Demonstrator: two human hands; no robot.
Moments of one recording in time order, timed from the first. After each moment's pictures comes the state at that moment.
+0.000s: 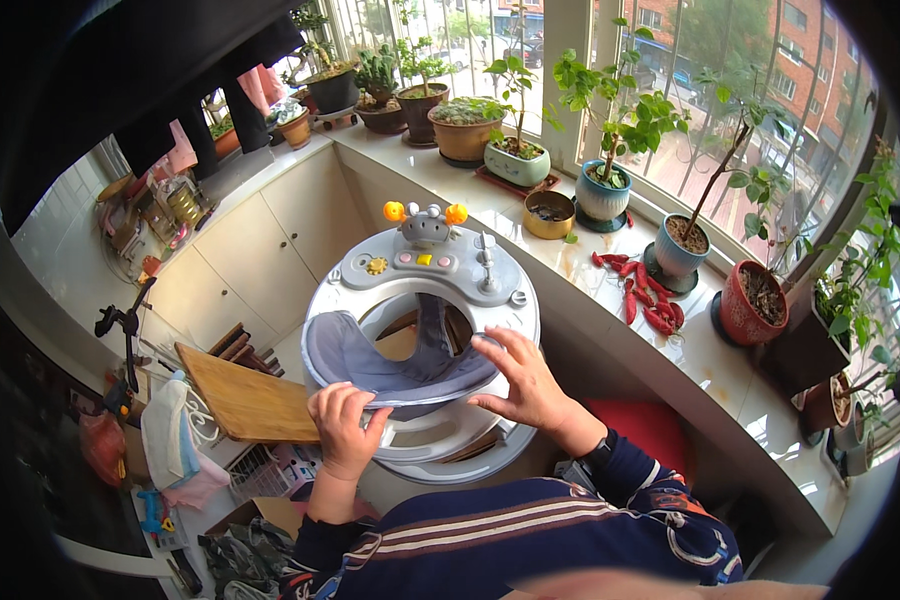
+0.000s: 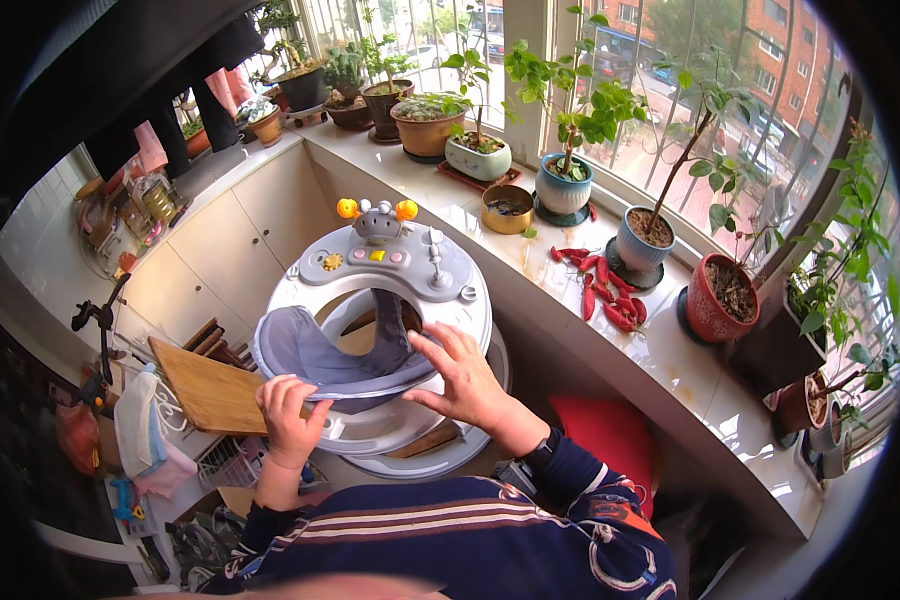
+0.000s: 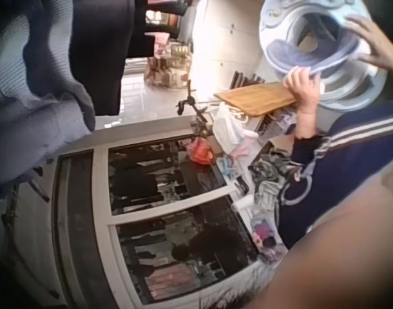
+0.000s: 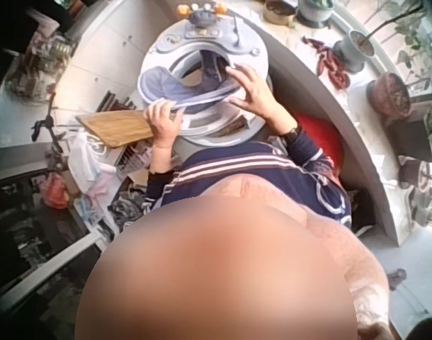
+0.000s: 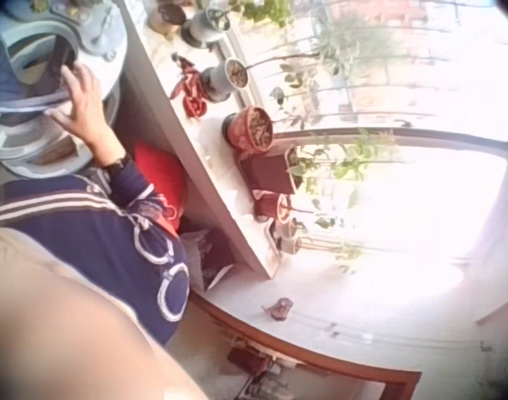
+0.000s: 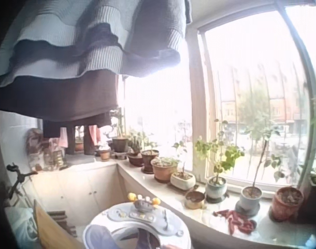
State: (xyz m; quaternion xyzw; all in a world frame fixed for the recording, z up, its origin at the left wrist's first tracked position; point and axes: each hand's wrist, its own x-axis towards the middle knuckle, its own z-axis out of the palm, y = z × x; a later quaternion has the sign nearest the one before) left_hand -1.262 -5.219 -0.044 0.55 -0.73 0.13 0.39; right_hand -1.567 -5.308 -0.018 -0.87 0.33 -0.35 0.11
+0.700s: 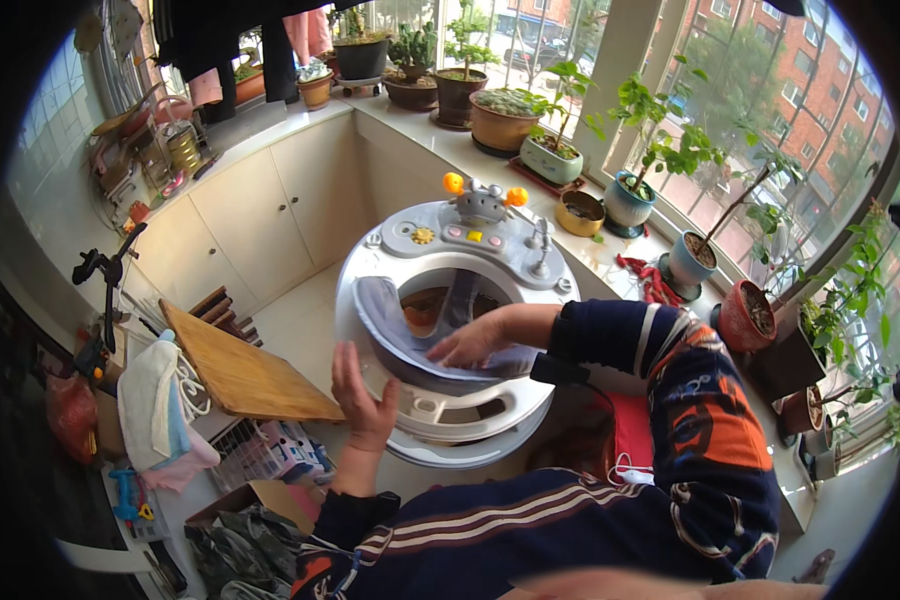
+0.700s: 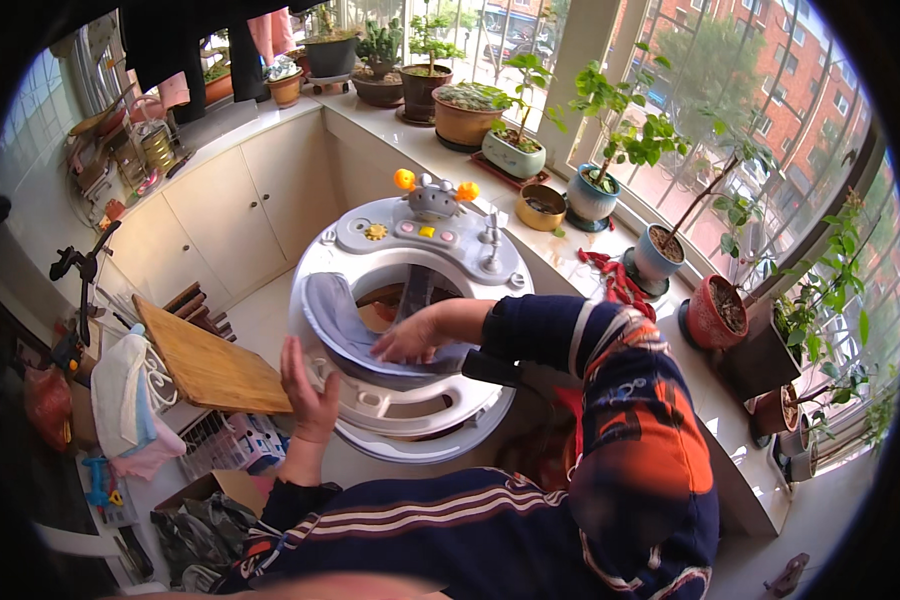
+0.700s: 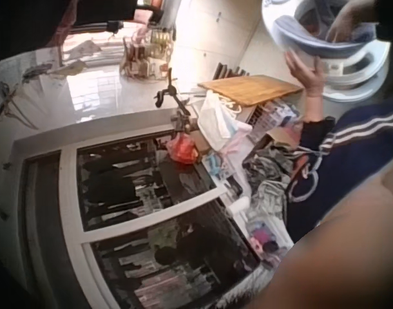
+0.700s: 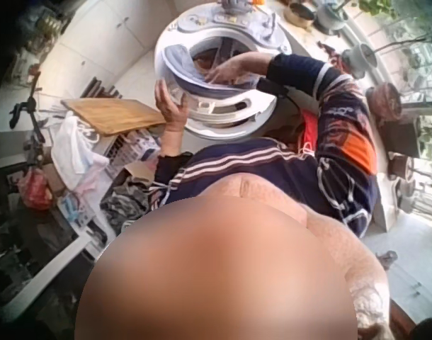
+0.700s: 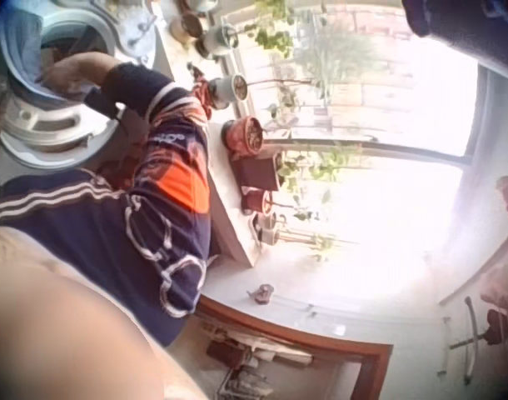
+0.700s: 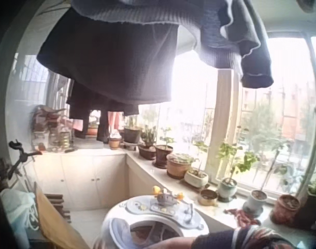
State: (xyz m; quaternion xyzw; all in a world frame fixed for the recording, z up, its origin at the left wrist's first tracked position) left_hand -1.179 -5.221 -0.143 0.61 -0.59 0.03 0.53; right_hand -1.373 -5.397 -0.032 -0.66 0.32 0.33 0.59
